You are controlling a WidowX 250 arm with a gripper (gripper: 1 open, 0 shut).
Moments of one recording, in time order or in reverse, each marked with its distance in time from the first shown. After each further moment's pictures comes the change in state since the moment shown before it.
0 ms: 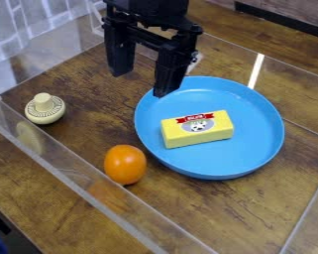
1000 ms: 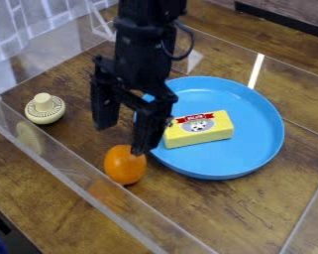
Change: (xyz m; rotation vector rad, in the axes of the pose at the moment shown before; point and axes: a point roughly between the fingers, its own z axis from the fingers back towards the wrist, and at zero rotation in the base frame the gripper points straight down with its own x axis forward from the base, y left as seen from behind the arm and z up) arm -0.025 -0.002 -0.054 -0.017 0.093 -0.078
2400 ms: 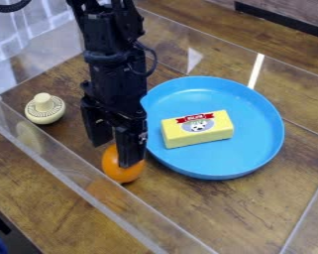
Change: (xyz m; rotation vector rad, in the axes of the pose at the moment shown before) arm 0.004 0.019 -0.031 -0.117 -0.125 -0.096
